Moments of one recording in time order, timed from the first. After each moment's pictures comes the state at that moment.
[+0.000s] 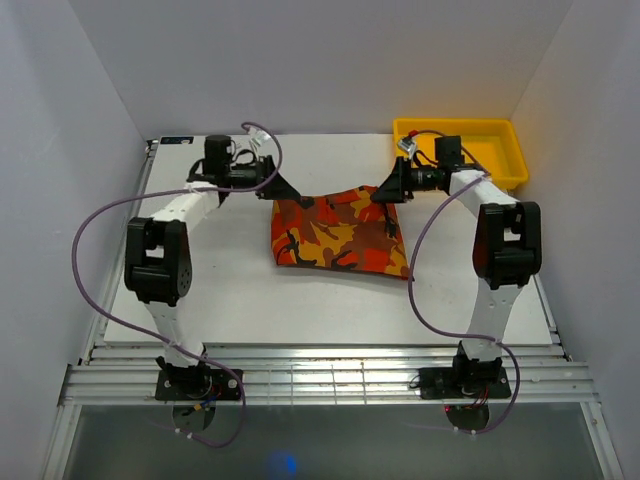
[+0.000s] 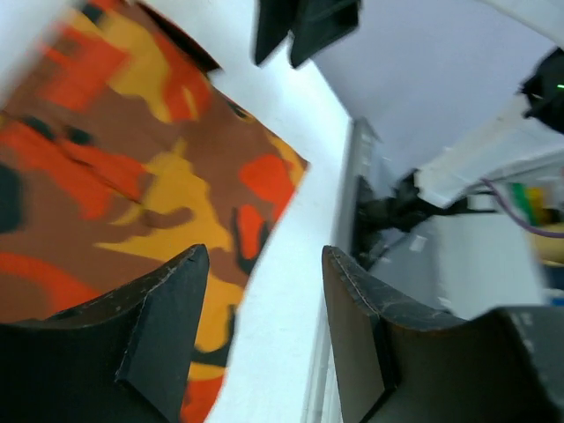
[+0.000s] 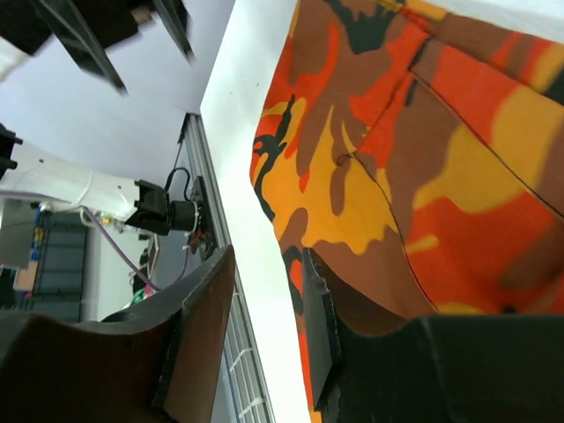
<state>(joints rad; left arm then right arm) -0.12 1.89 1.45 -0.11 1.23 -0.26 0.08 2.00 1.51 -0.37 -1.25 0.21</state>
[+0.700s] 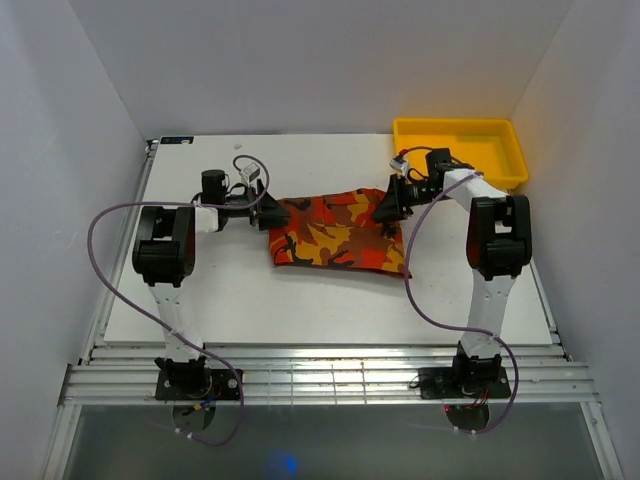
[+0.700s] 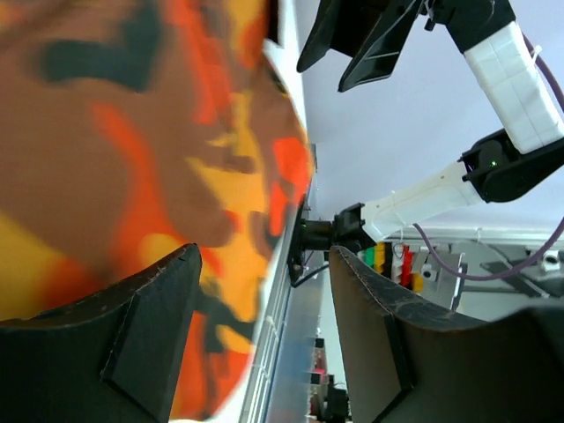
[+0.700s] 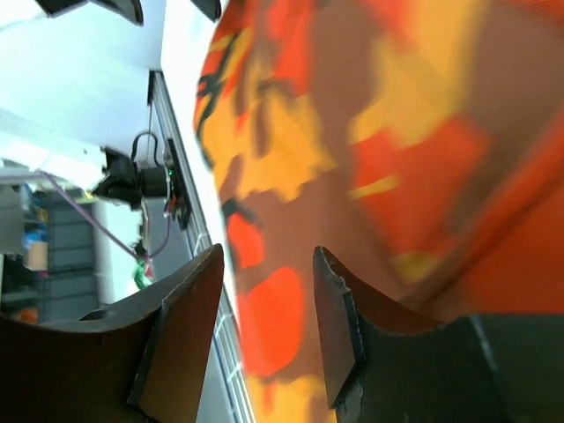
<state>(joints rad) -0.06 2.15 1.19 0.37 1.30 -0.79 0.12 2.18 1.59 -0.63 -1.19 -0.02</state>
